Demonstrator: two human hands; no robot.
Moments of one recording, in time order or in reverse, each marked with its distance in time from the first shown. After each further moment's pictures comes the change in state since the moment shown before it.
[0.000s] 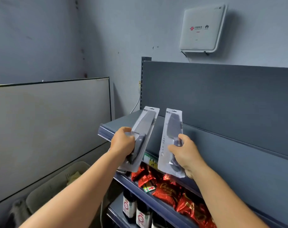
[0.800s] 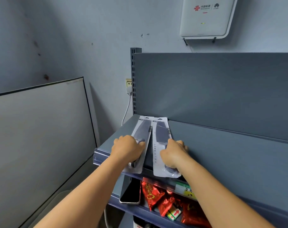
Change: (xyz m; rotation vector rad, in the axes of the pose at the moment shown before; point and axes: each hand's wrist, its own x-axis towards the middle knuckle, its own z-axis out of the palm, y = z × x) left_hand 0.173 -0.029 0.002 0.687 -0.345 0.262; right_hand 0.107 -0.046 0.129 -0.724 0.091 0.264
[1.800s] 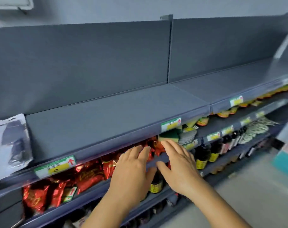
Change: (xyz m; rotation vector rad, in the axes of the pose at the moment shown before) left_hand -0.262 0.164 0.131 0.019 -0.198 1.224; right_hand -0.246 0.286 -0.022 0.019 0.470 0.314
